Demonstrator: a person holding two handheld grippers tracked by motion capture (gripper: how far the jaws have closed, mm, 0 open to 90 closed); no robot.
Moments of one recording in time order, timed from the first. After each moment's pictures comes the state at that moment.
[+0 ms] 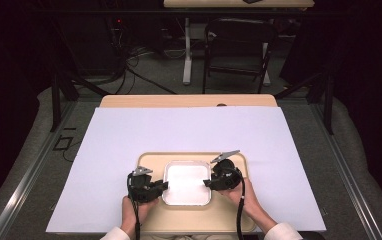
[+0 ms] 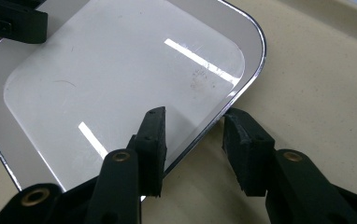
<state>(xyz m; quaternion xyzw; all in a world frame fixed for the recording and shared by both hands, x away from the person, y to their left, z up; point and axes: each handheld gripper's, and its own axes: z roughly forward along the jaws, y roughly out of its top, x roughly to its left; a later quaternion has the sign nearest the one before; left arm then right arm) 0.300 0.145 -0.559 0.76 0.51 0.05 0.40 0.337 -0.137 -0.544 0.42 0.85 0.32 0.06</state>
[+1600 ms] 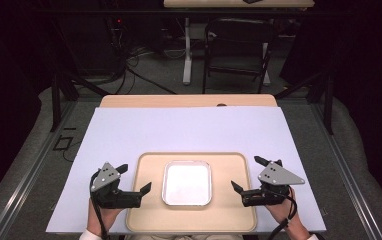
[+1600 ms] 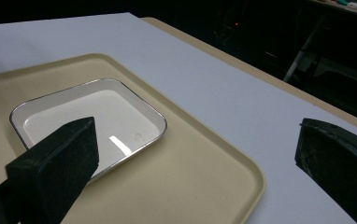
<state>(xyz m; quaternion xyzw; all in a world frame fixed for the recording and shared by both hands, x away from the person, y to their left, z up) 0.257 0.207 -0.487 0.76 0.39 0.19 0.49 0.257 -0.228 -0.478 0.30 0.77 0.49 0.30</state>
